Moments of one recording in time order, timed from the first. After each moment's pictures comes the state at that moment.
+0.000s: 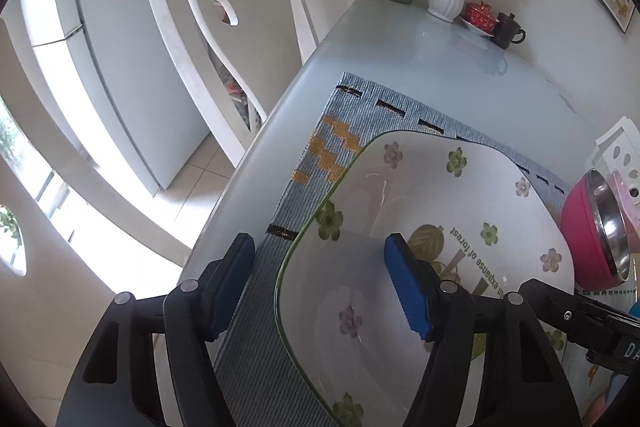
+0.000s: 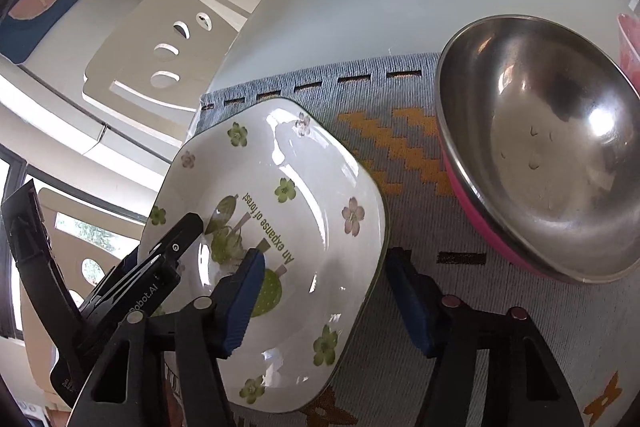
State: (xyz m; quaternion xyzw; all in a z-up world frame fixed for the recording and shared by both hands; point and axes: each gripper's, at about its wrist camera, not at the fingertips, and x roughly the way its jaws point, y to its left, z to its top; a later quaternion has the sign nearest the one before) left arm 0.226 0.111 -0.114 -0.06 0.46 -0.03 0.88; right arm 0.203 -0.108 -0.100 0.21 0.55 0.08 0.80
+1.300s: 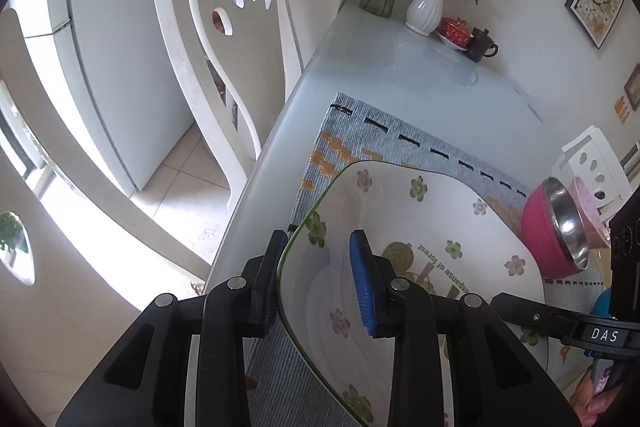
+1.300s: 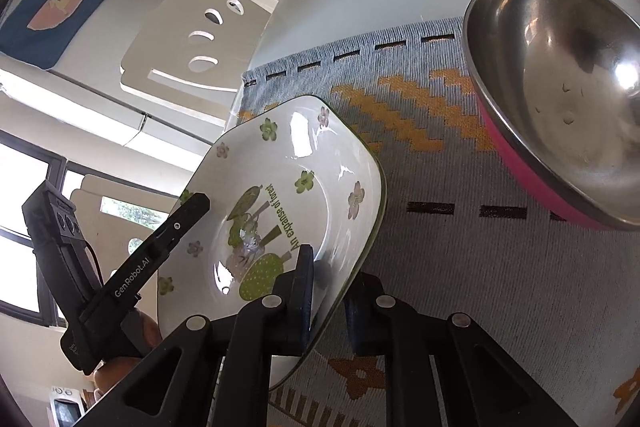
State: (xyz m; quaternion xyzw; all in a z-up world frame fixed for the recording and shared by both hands) left arm 0.210 0.138 -0.090 -0.09 0.45 -0.09 0.88; right arm 0.188 -0.106 -0.098 0.26 0.56 0.15 0.77
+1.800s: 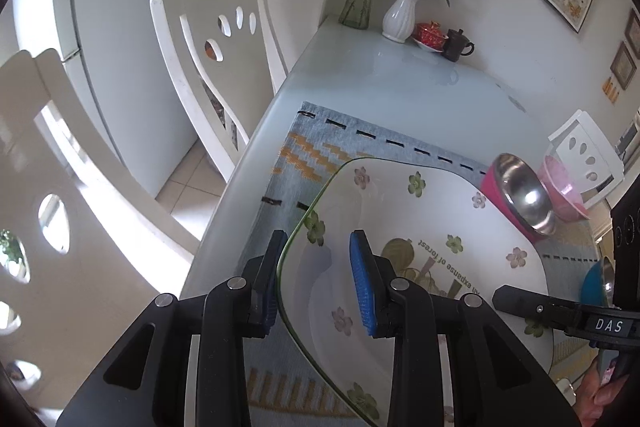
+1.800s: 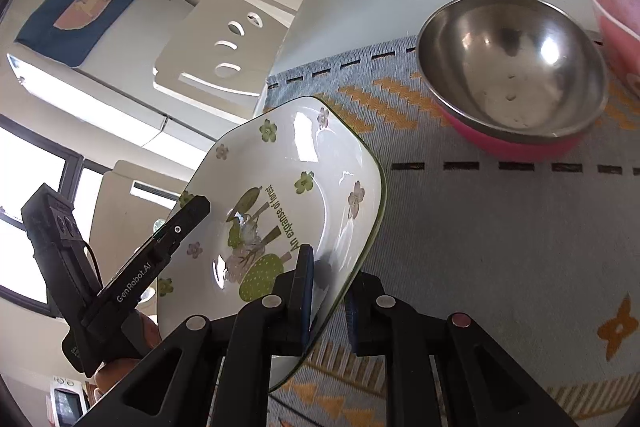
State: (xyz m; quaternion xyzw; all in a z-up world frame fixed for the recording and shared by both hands) left arm 0.151 0.112 -0.051 -0.06 0.42 -0.09 0.90; right arm 0.129 -0.128 -0.063 0.27 0.54 0.17 0.78
